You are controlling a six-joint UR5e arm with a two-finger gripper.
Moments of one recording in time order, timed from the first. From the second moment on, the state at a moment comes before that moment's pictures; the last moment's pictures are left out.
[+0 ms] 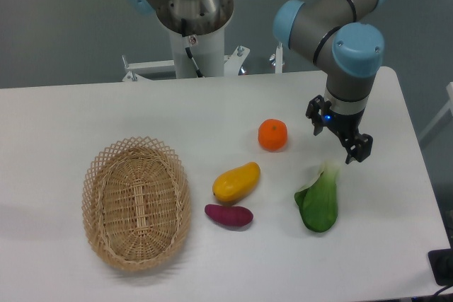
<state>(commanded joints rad) 2.70 -1.90 -1.67 -1.02 1.58 1.64</state>
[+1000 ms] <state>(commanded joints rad) 2.68 -1.82 -1.83 -1.01 1.58 1.66</state>
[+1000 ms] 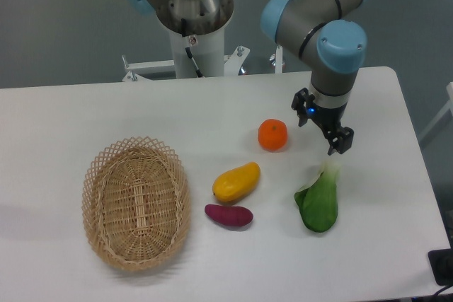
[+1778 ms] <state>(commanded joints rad) 2.66 -1.82 -2.00 -0.97 1.58 1.68</state>
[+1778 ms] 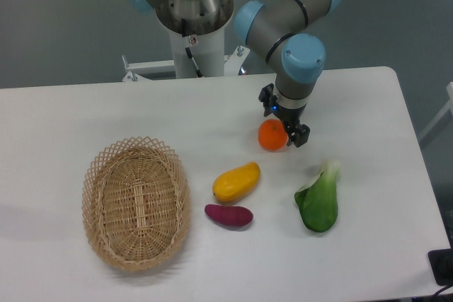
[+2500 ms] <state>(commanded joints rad) 2.65 -1.85 -2.04 -0.88 1.59 1.68</state>
